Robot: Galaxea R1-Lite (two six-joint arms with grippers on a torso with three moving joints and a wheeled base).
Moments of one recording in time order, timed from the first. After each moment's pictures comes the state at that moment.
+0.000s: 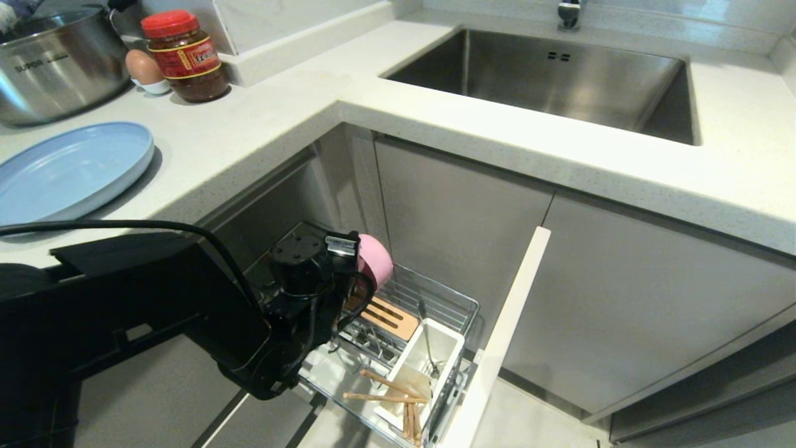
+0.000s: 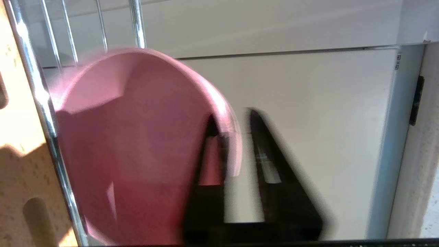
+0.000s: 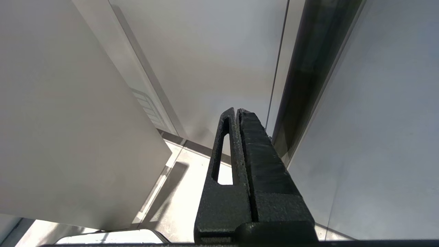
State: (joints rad) left arm -0.52 2.13 -0.82 -1.36 0.42 -1.30; right arm -0.01 0.00 0.00 -0.01 -0.05 0.10
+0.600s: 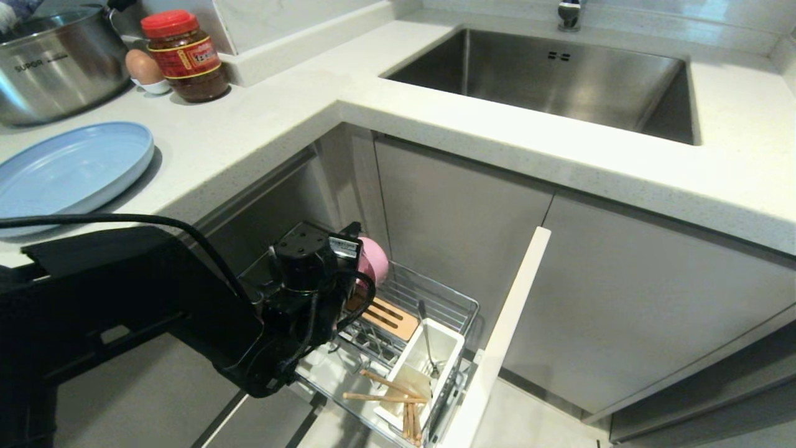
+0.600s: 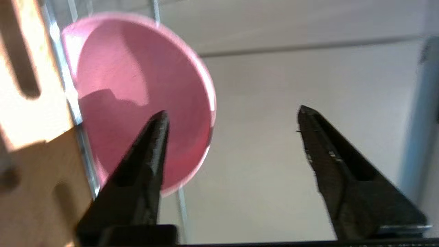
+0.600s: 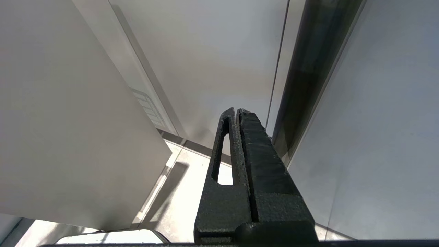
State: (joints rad) left arm -0.54 2.08 -0.82 -1.21 0.45 -1.28; right arm -0.01 0.00 0.00 -0.01 -0.05 0.10
